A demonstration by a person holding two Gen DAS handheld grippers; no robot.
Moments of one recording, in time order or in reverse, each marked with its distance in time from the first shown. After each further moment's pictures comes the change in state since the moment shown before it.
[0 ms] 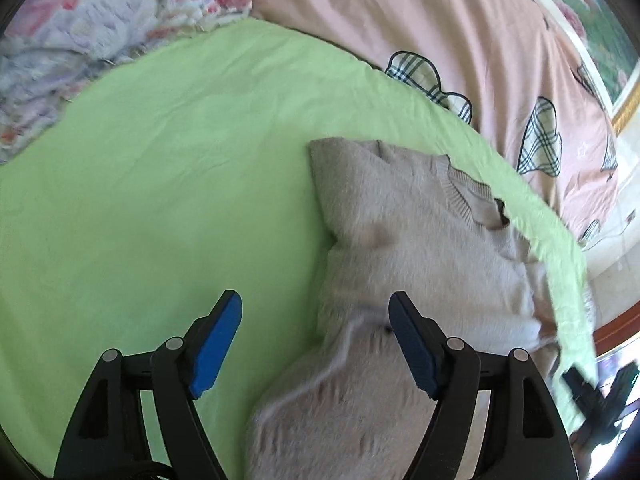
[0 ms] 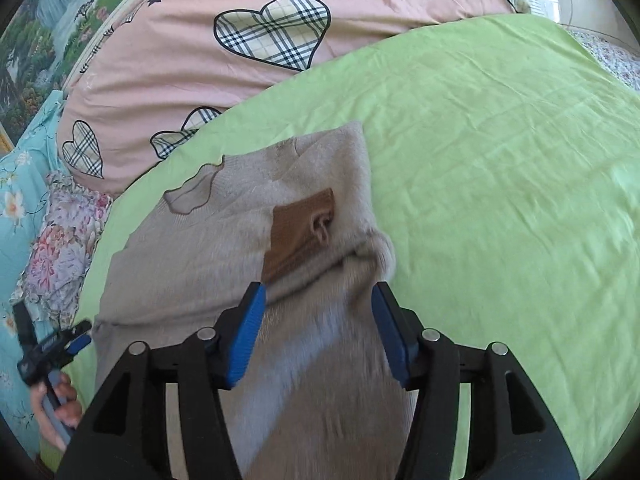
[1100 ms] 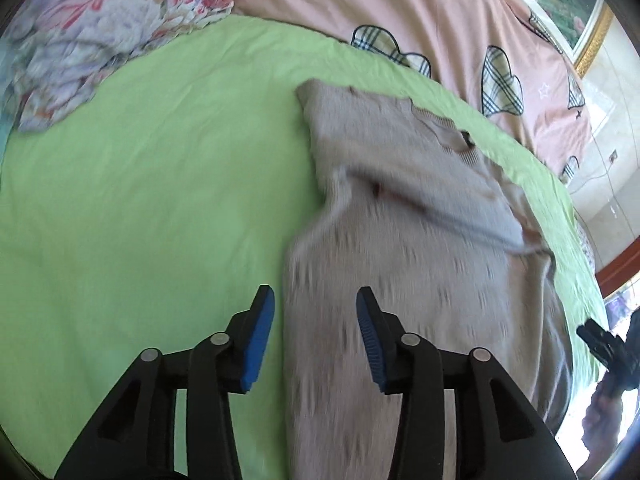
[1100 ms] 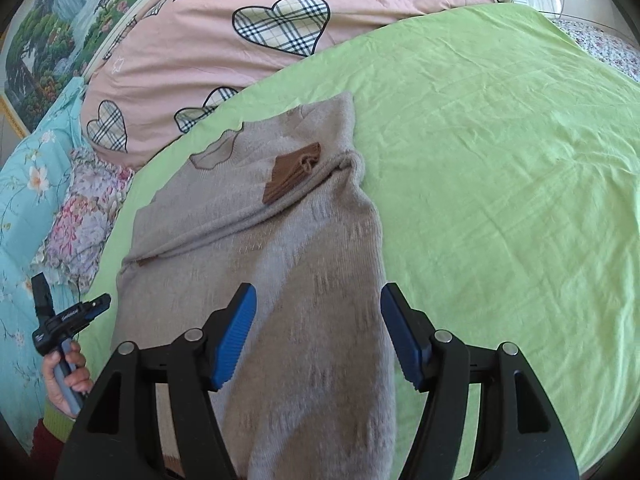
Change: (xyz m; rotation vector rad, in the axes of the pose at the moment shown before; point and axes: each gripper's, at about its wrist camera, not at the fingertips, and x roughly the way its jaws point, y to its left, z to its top) left arm -0.076 0.020 -0.100 0.158 0.027 0.000; right arm -0.070 -0.010 -0.059 -0.036 0.041 0.028
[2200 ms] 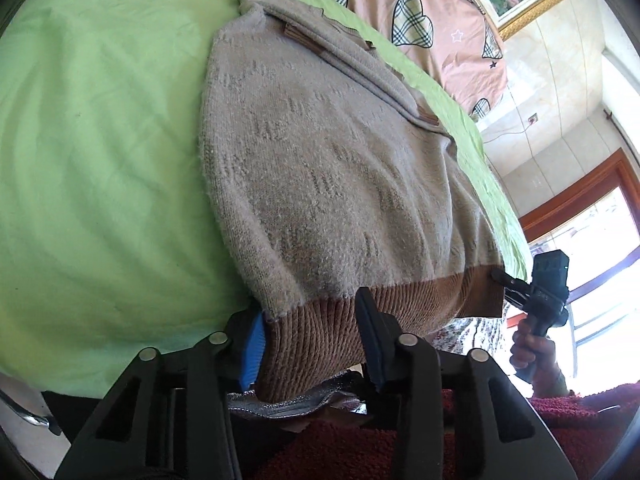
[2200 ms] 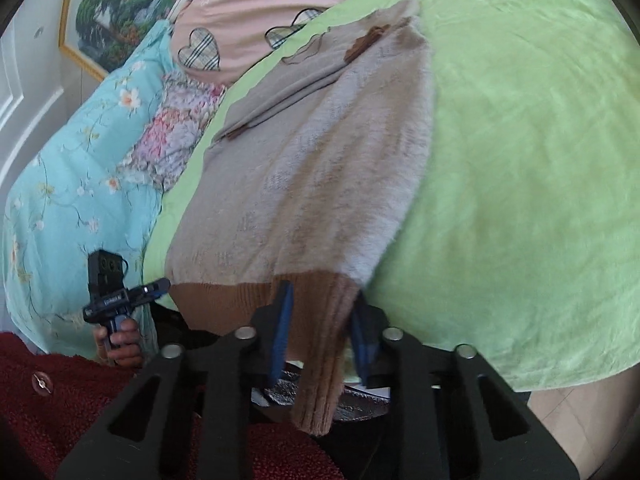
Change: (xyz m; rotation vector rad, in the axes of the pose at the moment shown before) left arm -0.038 -0.006 -0.165 0.028 0.162 -0.355; right arm -0.024 -0.033 -0.134 -0.022 0.173 0.363
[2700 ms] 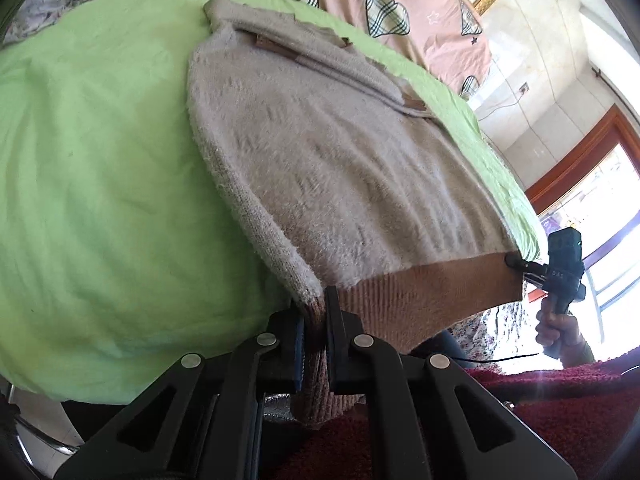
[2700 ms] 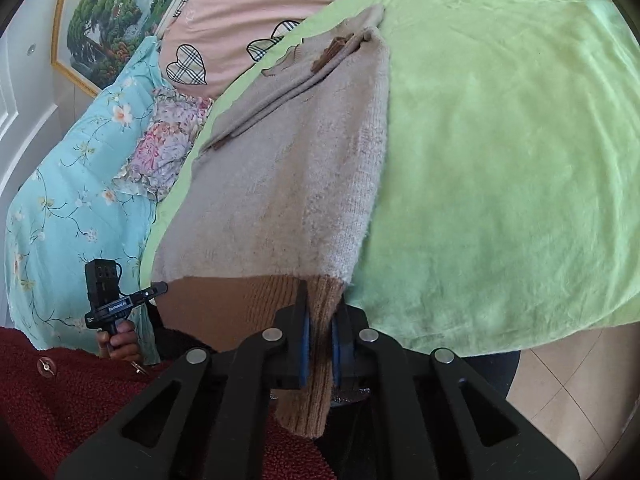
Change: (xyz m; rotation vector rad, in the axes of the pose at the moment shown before) left arm -0.013 -0.018 -0.002 0.141 -0.026 0.051; right arm -0.029 -0.014 -0.007 -0.009 -0.004 -0.035
